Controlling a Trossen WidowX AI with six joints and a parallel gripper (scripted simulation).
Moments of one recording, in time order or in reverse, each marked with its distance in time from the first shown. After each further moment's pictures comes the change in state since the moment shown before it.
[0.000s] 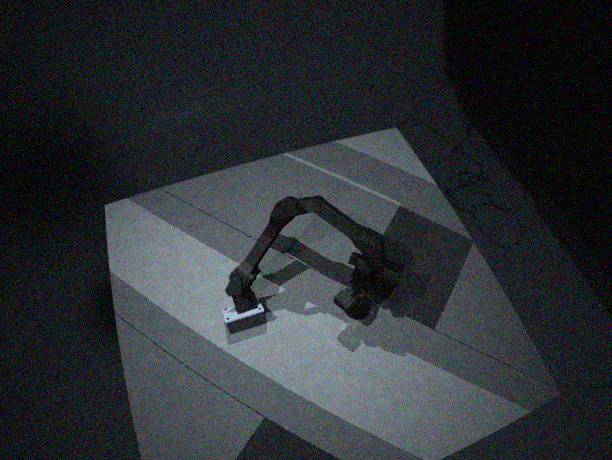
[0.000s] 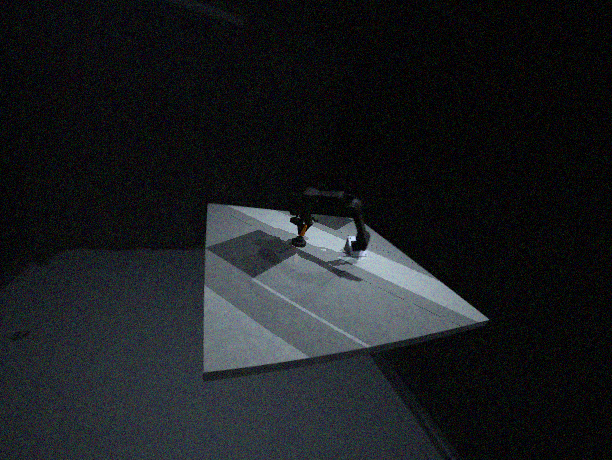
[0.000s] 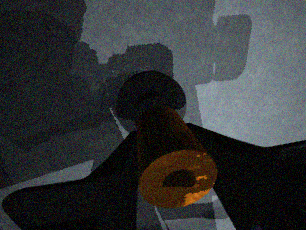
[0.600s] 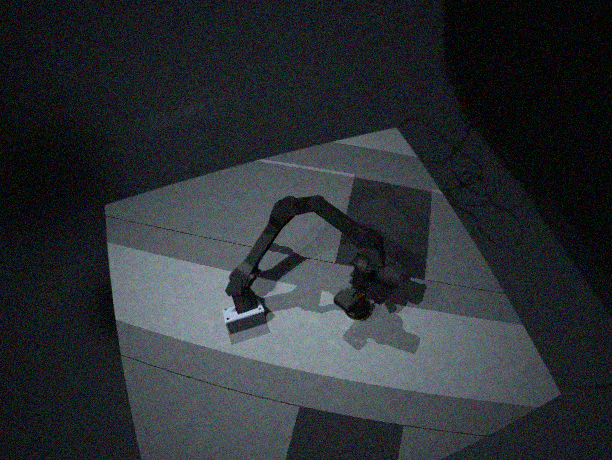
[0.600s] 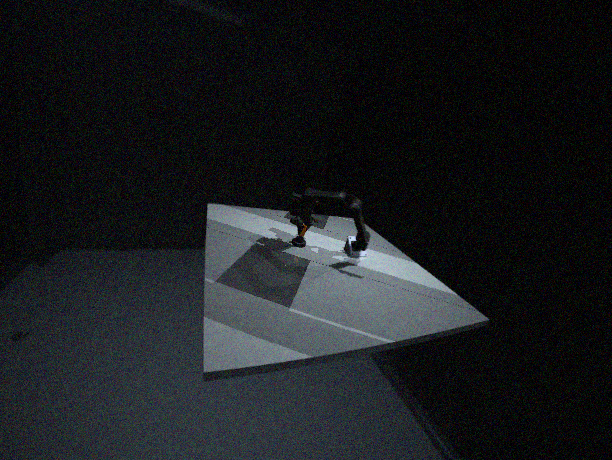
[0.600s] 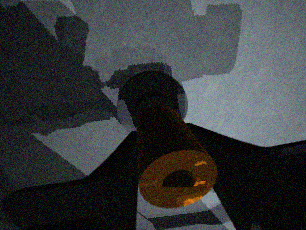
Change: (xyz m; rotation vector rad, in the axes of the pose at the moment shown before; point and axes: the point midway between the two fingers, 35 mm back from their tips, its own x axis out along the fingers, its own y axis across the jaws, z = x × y) arm 0.002 0.001 0.000 0.000 -0.003 0.000
